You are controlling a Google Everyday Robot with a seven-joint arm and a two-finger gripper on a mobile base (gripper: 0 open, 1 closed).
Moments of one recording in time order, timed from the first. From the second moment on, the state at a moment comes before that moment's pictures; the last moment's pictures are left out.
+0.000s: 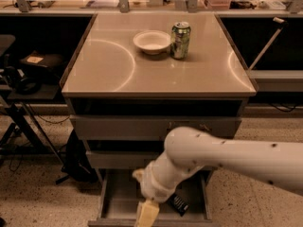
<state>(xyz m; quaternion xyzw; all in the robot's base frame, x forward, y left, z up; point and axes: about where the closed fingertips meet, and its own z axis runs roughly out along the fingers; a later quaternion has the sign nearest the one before) 0.350 0.042 0.615 -0.67 0.67 0.29 0.14</state>
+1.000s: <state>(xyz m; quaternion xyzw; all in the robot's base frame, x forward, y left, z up) 0.345 0.022 0.570 -0.66 0.70 0.24 0.12</state>
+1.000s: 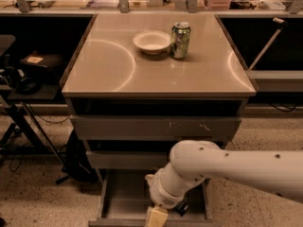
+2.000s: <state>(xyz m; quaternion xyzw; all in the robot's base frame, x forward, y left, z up) 0.409 -0.105 0.685 -0.56 0.79 0.07 0.24</state>
